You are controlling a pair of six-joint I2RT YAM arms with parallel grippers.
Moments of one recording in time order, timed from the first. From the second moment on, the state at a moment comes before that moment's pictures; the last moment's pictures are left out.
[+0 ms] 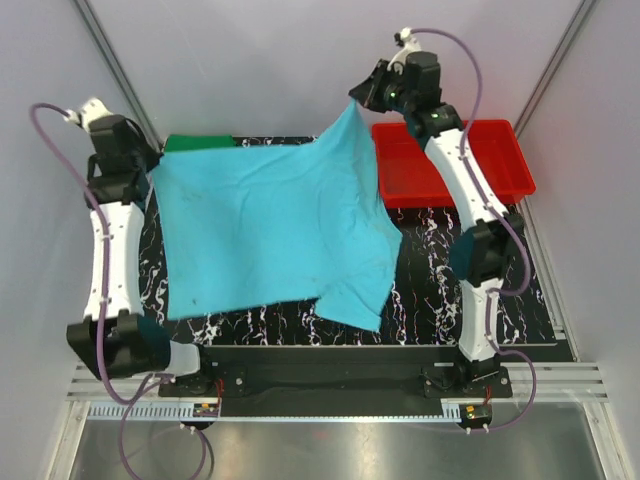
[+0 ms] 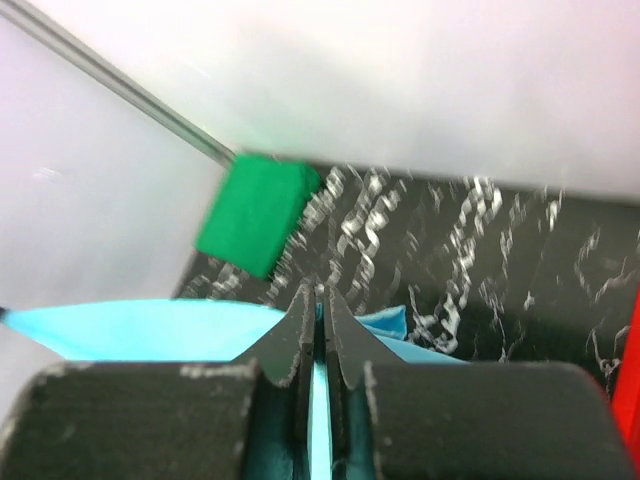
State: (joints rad) left arm 0.20 1.41 1.42 -0.49 -0.19 -0.47; right arm 0.32 2.18 2.33 -0.36 -0.31 0.51
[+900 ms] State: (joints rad) left arm -0.19 0.79 1.98 -0.49 -0.52 -0.07; right arm 0.32 1.21 2.11 -0.28 -0.40 0.57
